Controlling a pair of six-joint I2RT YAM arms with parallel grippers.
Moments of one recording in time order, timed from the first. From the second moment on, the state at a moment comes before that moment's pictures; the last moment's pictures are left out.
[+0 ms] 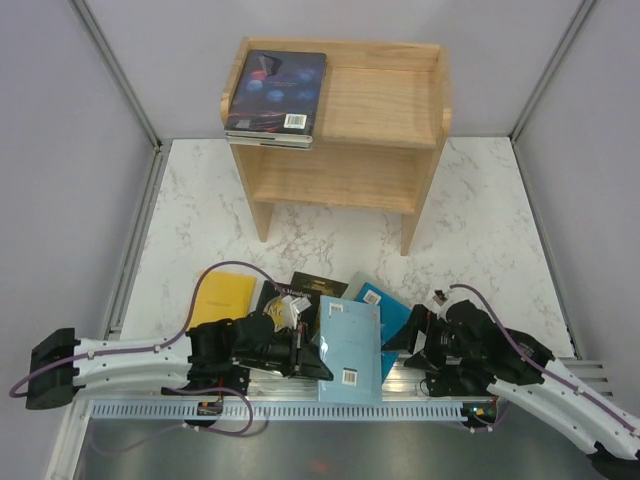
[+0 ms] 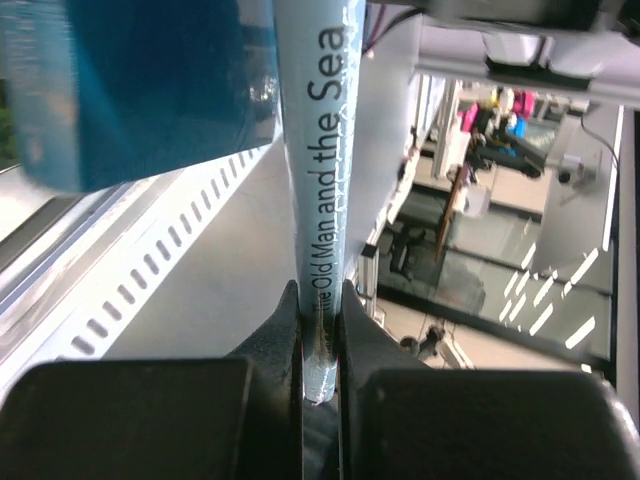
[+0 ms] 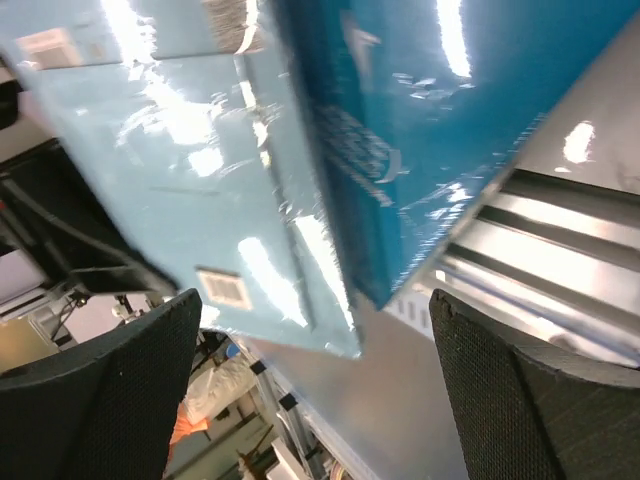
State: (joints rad) left arm -1.31 0.75 0.24 0.11 0.28 -1.38; right arm 0.91 0.17 0.29 -0.85 -0.27 1.35
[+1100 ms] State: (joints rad) left arm -0.87 0.63 0.66 -0.31 0.43 -1.27; right arm 0.90 0.64 0.64 -0.42 -0.25 1.27
